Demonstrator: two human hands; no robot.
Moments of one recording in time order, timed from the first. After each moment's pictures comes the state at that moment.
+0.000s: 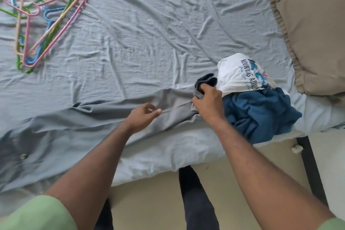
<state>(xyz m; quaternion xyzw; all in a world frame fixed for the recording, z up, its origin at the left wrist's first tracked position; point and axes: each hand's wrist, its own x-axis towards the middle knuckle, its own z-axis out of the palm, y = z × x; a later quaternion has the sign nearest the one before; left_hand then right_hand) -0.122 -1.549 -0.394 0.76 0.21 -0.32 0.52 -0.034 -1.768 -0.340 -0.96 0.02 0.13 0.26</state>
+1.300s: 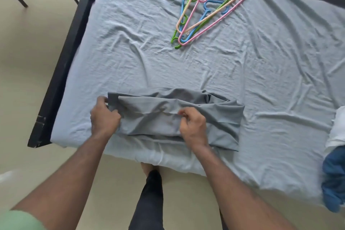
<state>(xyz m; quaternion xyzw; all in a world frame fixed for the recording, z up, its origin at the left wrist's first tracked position) -0.415 -1.161 -0.405 0.69 0.63 -0.05 0.35 -0.275 -1.384 -0.417 -0.87 -0.22 0.18 0.40</state>
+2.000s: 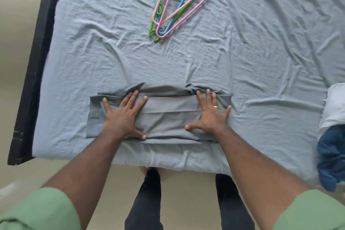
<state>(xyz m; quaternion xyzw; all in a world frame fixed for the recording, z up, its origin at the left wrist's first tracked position) -0.353 -1.204 -0.442 0.91 0.17 -0.37 0.11 -0.179 -1.463 -0.454 -0.88 -0.21 0.41 -0.04</state>
